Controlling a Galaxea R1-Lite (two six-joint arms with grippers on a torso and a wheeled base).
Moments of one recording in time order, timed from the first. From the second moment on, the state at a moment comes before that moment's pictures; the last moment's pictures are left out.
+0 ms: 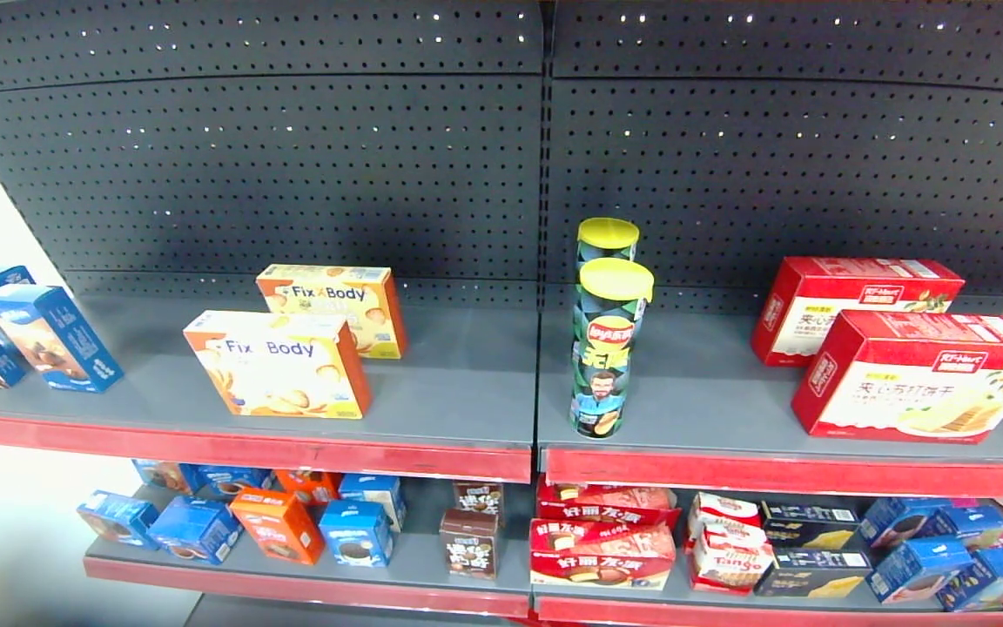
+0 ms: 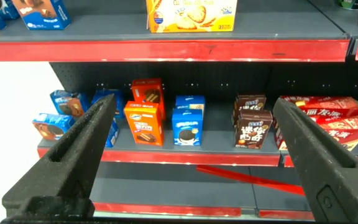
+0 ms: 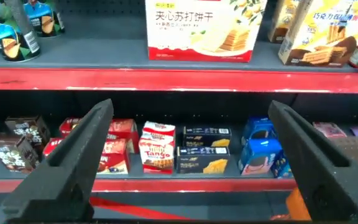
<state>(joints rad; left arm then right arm) 0.00 0.00 0.00 0.00 -0.01 0.02 0.00 0.00 0.00 -0.08 -0.07 -0.04</state>
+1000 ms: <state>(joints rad) 0.00 0.00 0.00 0.00 -0.01 0.02 0.00 0.00 0.00 -0.05 0.05 -0.04</state>
